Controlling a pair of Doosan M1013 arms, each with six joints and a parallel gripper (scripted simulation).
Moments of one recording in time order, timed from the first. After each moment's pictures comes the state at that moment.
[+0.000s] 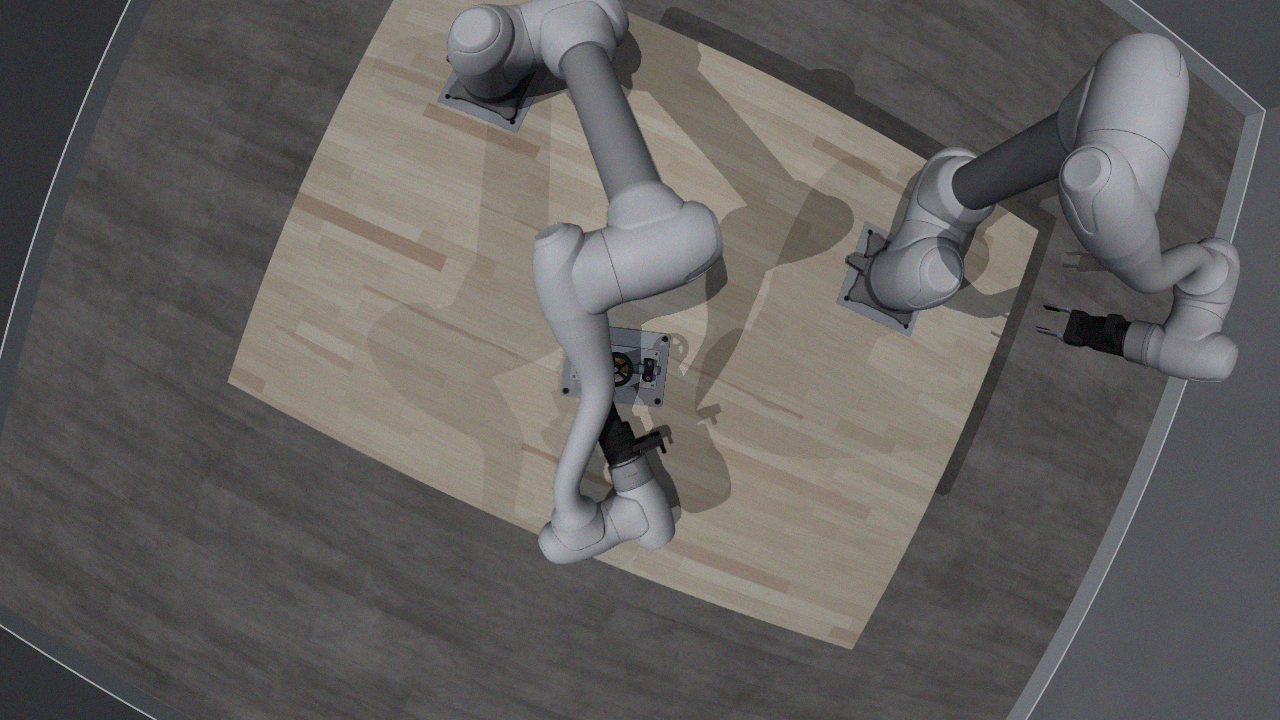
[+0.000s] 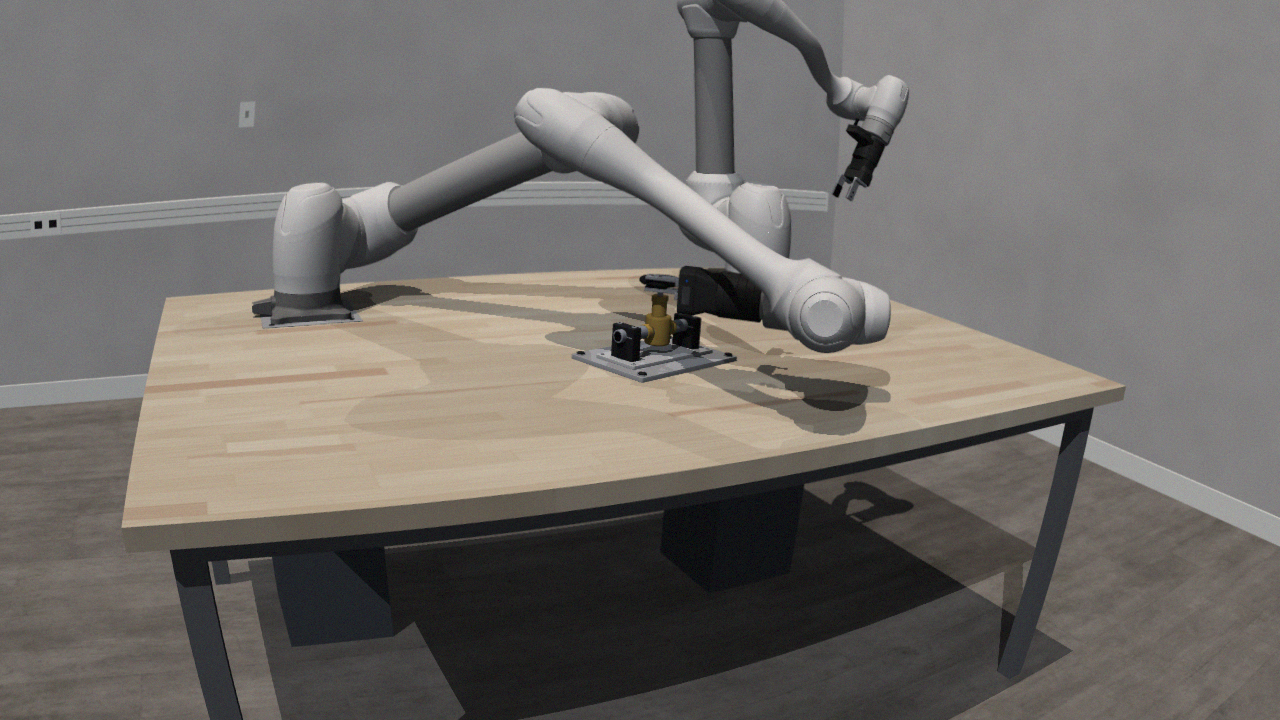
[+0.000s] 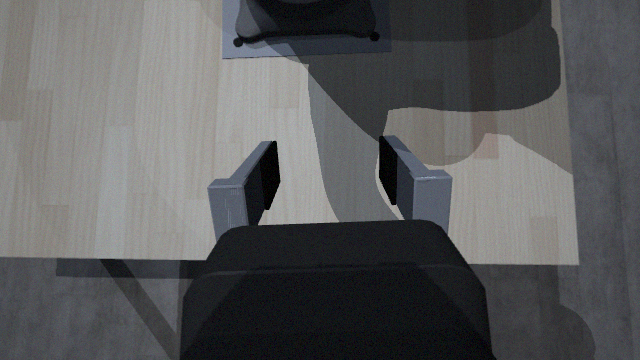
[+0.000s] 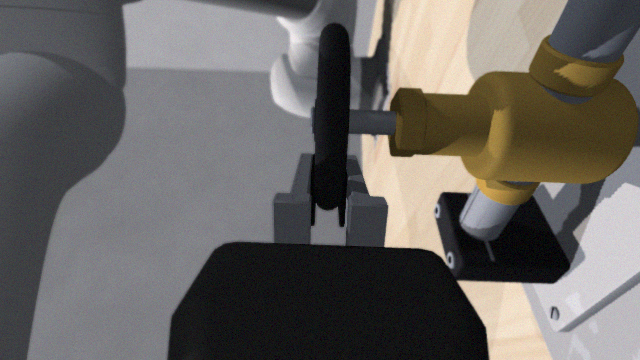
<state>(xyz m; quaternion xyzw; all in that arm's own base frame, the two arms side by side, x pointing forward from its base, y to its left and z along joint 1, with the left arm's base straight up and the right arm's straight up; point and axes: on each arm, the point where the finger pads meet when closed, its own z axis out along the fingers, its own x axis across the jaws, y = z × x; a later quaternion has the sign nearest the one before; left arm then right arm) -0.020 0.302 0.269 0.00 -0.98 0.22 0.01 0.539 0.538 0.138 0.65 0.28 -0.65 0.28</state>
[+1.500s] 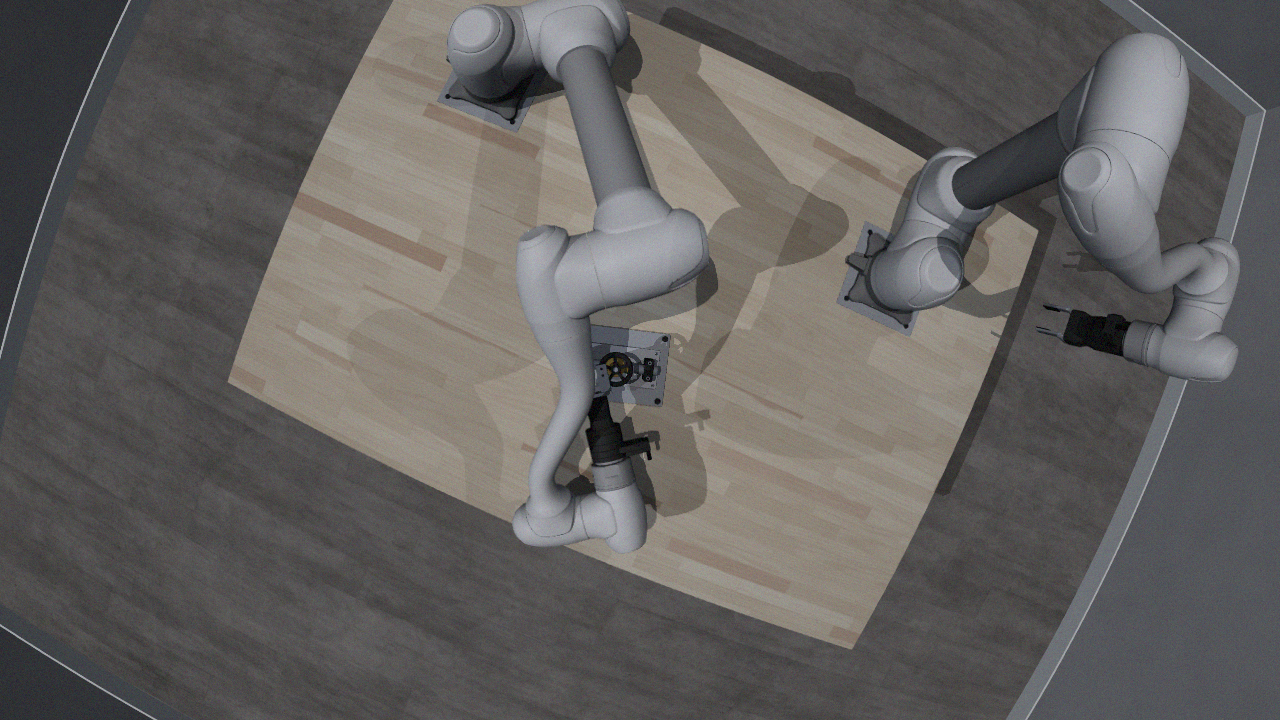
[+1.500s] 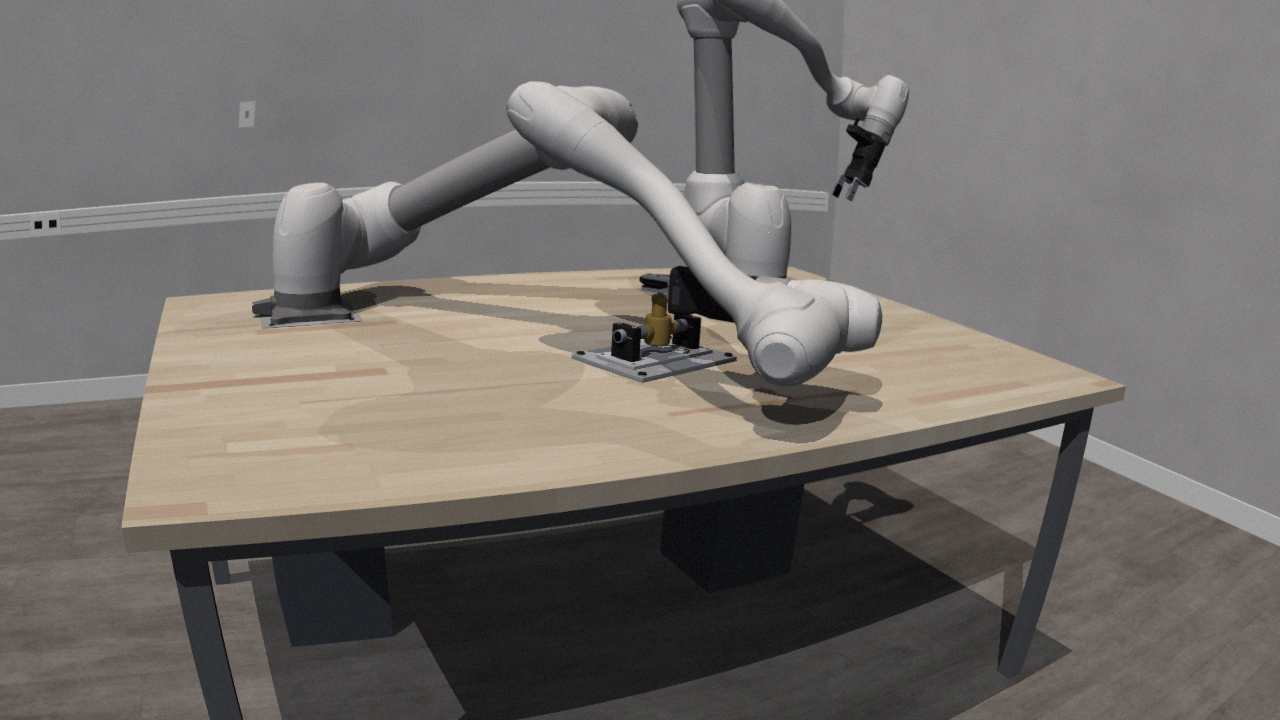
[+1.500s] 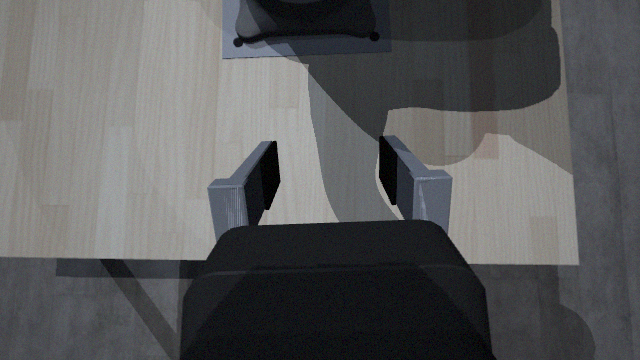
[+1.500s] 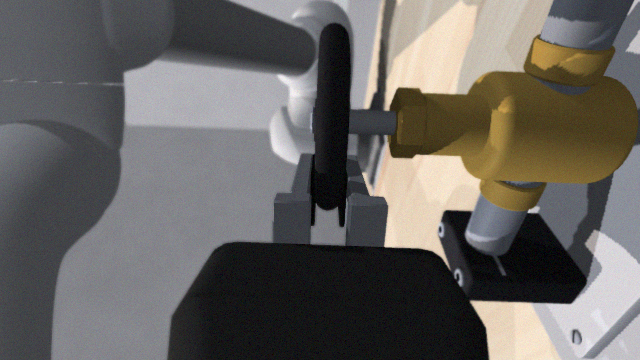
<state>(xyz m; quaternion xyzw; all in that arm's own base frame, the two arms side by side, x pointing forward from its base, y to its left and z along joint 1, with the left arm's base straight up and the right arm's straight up) -0.020 0.302 0.269 0.00 -0.98 0.22 0.01 0.536 0.534 0.138 0.67 0.22 -0.67 0.22</state>
